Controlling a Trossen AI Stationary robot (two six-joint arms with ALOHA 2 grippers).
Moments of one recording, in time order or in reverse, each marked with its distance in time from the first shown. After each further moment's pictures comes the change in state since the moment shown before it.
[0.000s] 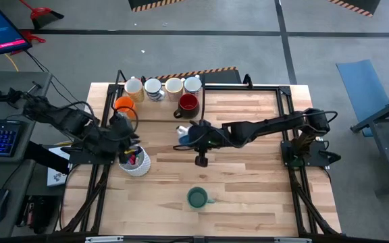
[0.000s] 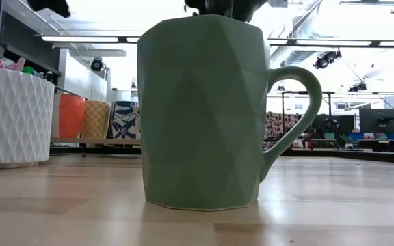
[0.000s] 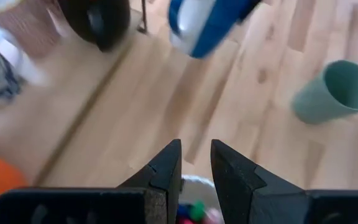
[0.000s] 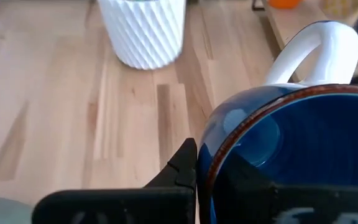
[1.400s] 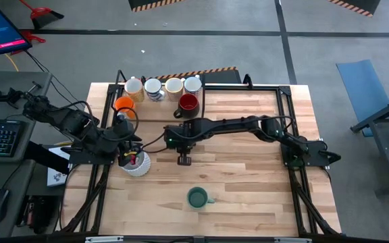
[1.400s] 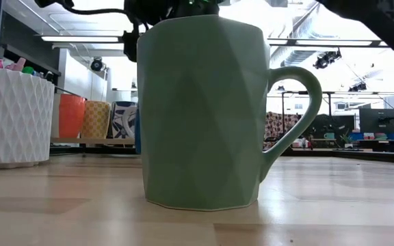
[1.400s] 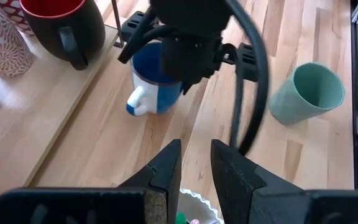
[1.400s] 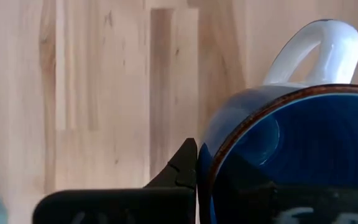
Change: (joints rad) left arm -0.011 0.001 0.000 0.082 0.030 0.081; right arm -0.081 0.582 0.785 -0.660 -0.175 -0.081
